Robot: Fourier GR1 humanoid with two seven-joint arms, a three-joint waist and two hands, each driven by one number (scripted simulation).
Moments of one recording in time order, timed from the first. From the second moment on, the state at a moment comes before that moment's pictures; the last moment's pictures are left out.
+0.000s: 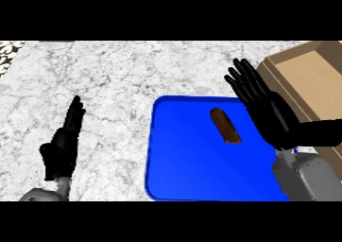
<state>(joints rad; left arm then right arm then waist) -0.06 0.34 -0.28 -1.53 0.13 0.46 0.00 -0.32 -0.26 0.23 -1.61 -0.47 0.07 -0.03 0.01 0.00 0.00</state>
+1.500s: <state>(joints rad) -0.10 0.34 -0.14 -1.63 0.34 0.30 0.12 -0.53 -0.85 0.39 -1.78 0.26 0.35 0.54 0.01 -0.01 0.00</state>
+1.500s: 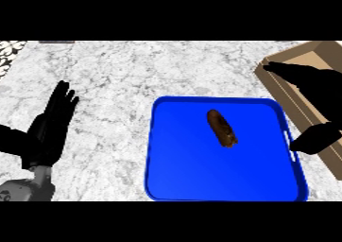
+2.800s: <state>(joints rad) -0.11 0.27 -0.06 -1.63 0.27 0.23 0.17 -0.54 -0.33 0.47 -1.70 0.56 0.48 0.81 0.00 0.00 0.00</state>
